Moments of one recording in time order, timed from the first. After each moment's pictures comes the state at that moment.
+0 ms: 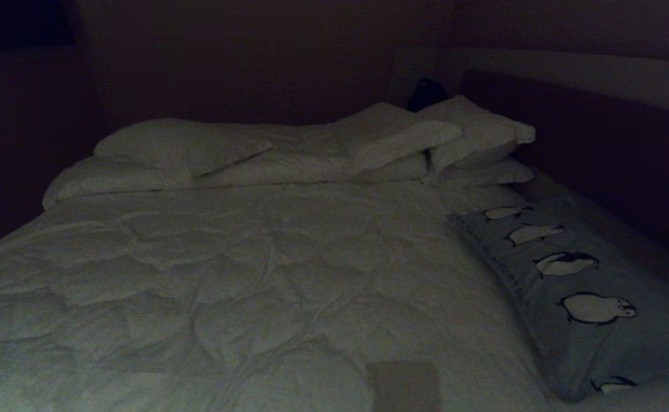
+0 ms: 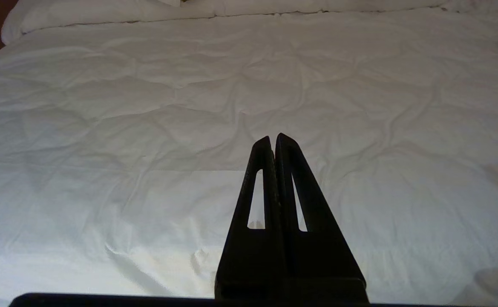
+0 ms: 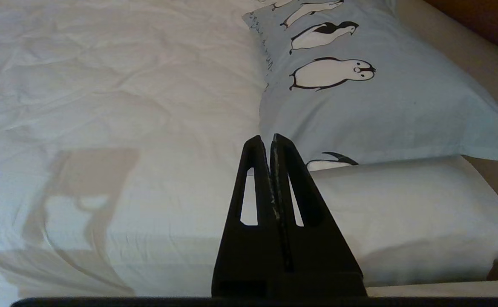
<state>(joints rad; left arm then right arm) 0.00 0.00 0.00 0.00 0.00 0.00 -0.01 0.00 -0.02 0.05 0.01 -0.03</state>
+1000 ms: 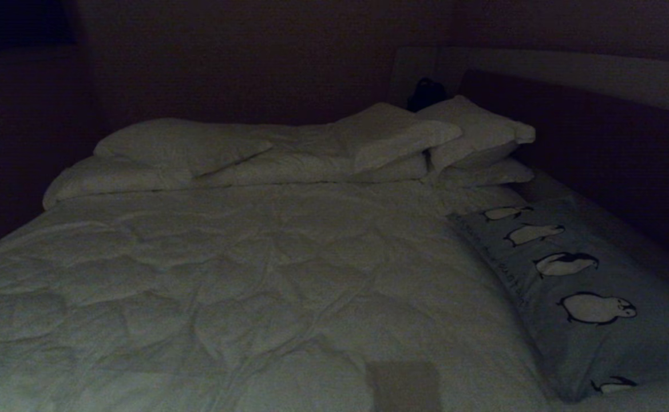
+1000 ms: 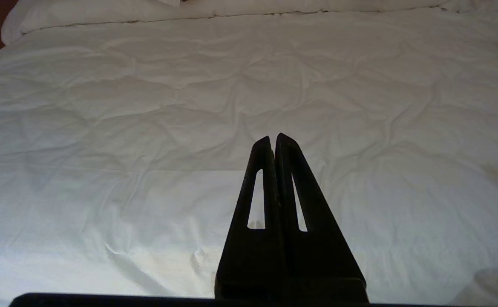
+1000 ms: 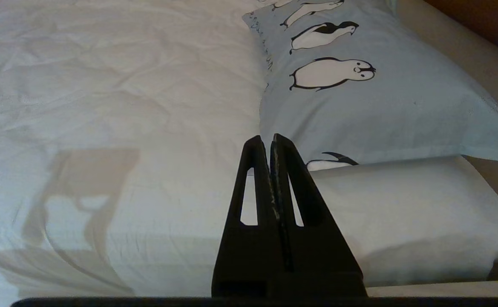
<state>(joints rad) 0.00 0.00 0.00 0.00 0.00 0.00 -0.01 0.00 -0.02 0.05 0.01 -0.03</state>
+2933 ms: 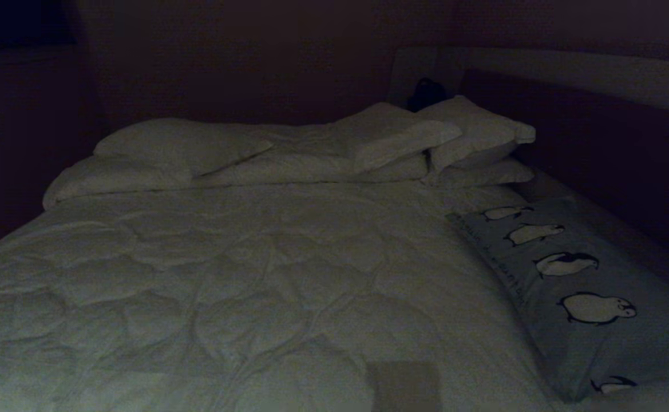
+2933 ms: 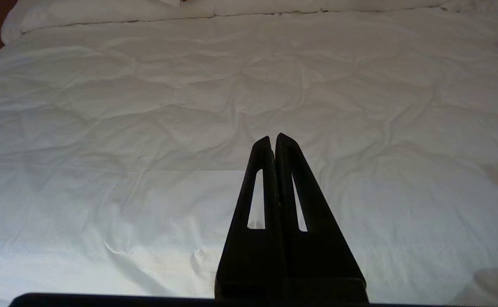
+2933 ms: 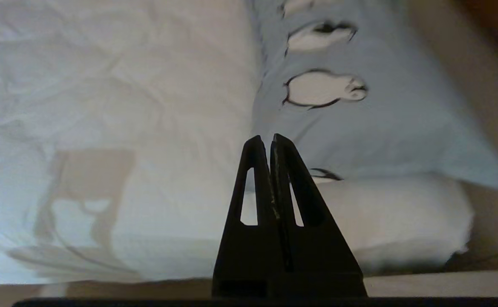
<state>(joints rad) 0.00 0.00 0.00 0.00 0.00 0.00 -0.02 0.53 -0.36 0.06 0.00 -0.06</state>
